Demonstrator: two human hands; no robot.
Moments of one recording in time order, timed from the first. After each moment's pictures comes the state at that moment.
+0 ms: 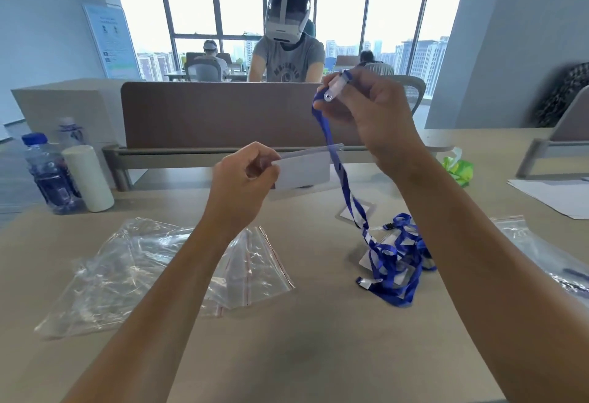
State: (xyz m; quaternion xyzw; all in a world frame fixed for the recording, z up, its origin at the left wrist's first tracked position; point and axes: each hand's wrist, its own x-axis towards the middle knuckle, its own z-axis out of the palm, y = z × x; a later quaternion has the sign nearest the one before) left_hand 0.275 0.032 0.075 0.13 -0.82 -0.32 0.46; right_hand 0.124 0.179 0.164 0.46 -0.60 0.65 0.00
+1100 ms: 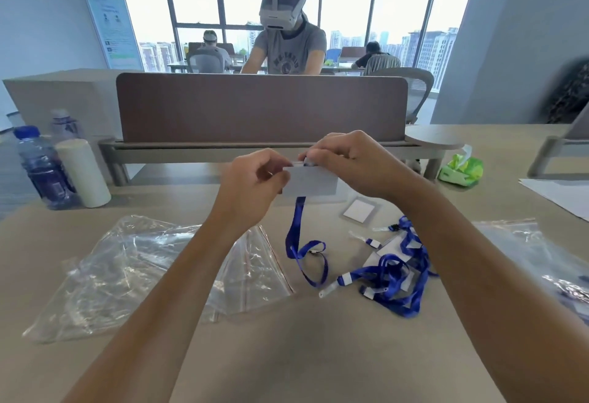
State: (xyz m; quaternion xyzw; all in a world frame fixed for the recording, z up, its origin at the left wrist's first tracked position) left_hand 0.256 0.023 0.069 0.13 -0.85 -0.31 0.40; right_hand 0.104 0.167 0.118 0.59 -0.73 0.36 -0.02
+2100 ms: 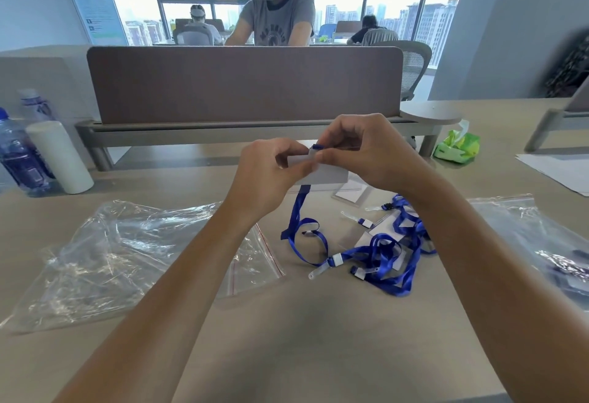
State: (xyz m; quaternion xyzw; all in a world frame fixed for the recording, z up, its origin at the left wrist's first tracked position) left_hand 0.218 0.045 0.053 0.12 -0.87 -0.29 0.38; right_hand 0.081 0.193 0.091 0.58 -0.69 0.43 -0.01
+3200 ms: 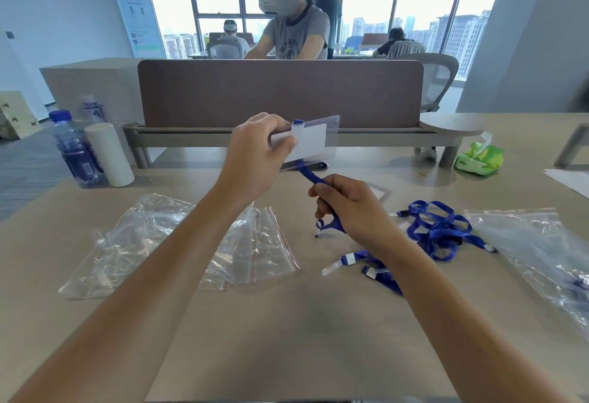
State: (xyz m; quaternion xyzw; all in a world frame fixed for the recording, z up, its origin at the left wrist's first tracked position) left_hand 0.253 0.034 0.083 0.17 -0.86 -0.17 0.46; right_hand 0.146 0.190 0.031 0.43 -0.70 0.54 -0.18
